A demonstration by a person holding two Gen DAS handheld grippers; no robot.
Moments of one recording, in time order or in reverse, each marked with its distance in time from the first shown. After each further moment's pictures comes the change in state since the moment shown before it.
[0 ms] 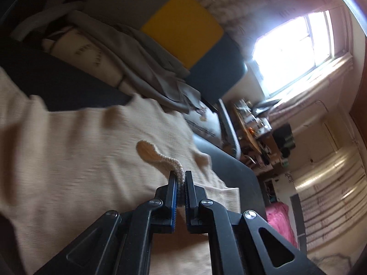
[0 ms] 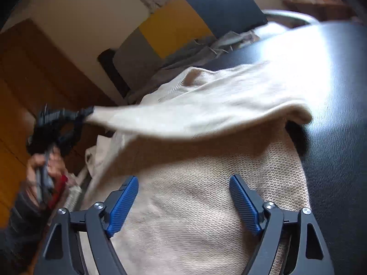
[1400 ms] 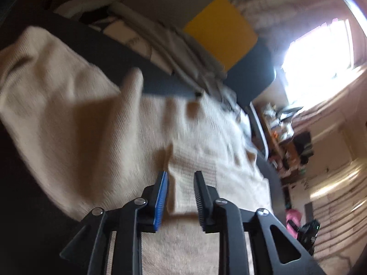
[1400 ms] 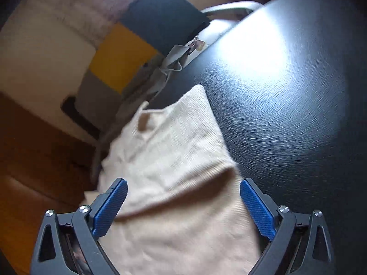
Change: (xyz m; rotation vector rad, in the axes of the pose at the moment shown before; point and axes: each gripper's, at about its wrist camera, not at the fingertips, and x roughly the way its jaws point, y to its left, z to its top) left arm -0.029 0.099 -0.006 -0.059 -0.007 0.097; right arm -0.029 -0.028 0.037 0.203 -0.089 -0.189
